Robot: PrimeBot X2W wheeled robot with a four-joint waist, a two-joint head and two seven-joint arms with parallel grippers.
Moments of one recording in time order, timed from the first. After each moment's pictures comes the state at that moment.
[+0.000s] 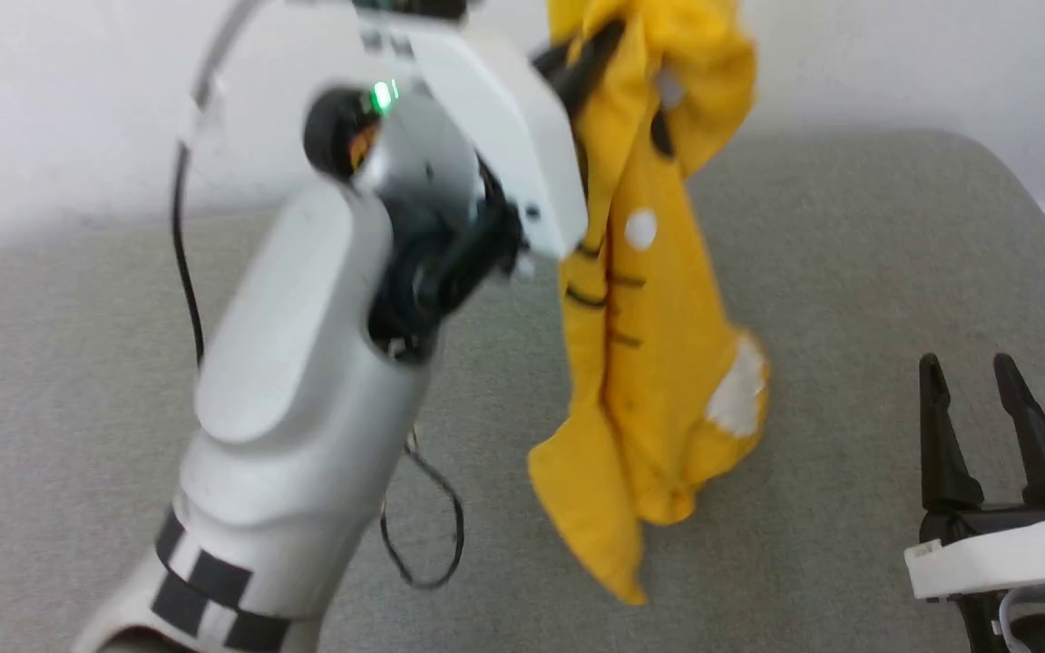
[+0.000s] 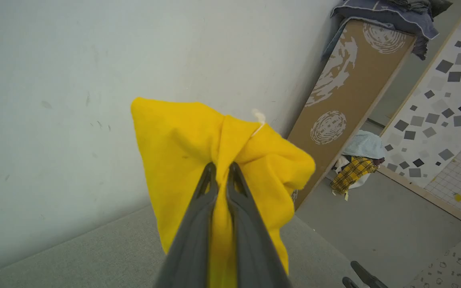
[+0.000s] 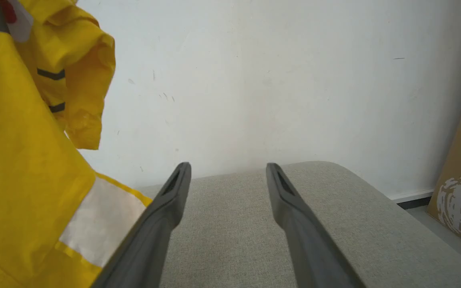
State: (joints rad) left arm -0.90 0.06 -0.40 0.12 -0.69 0.08 0.54; right arm 0.05 -0.05 -0.13 -0.12 0.22 0.13 -0.14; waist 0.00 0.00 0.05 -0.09
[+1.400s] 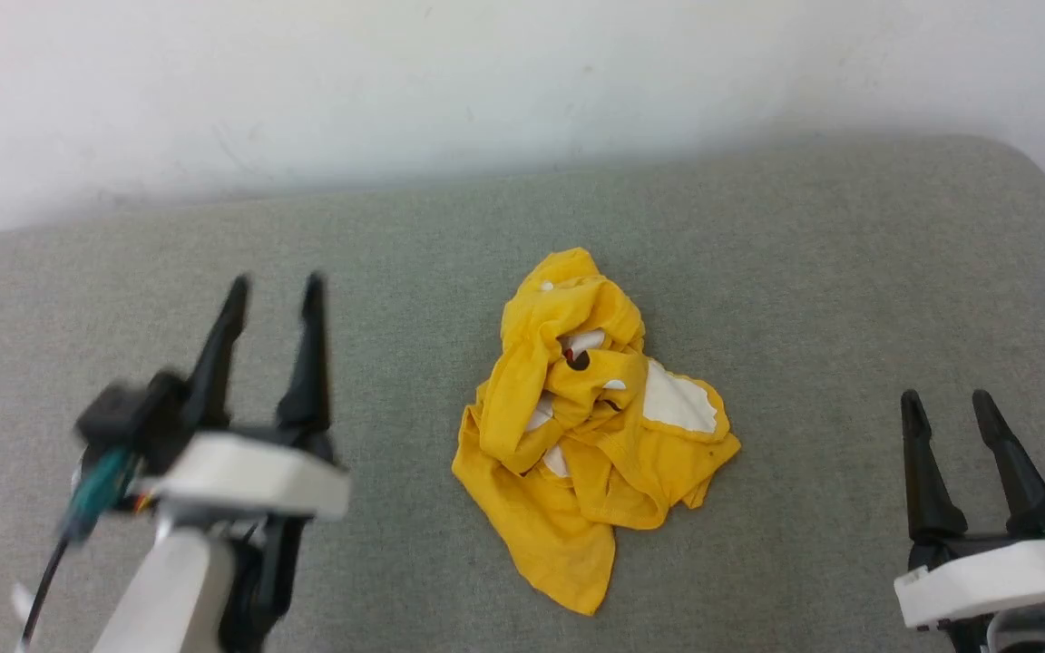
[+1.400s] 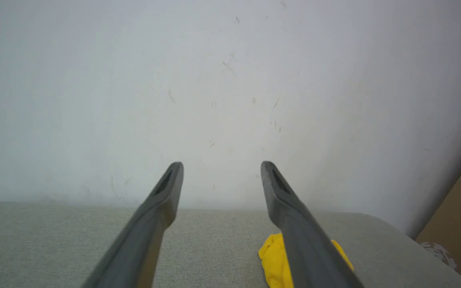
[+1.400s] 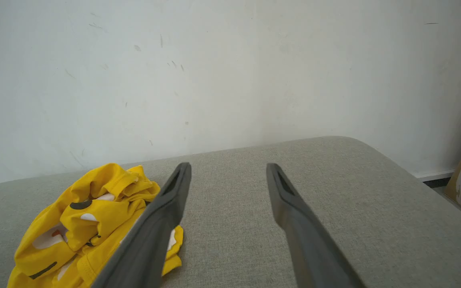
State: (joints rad) left arm -0.27 0.28 -0.28 0.03 -0.57 0.12 -0.20; right arm 0.07 -0.05 -0.11 -0.07 0.22 0.13 -0.12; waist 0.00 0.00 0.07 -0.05
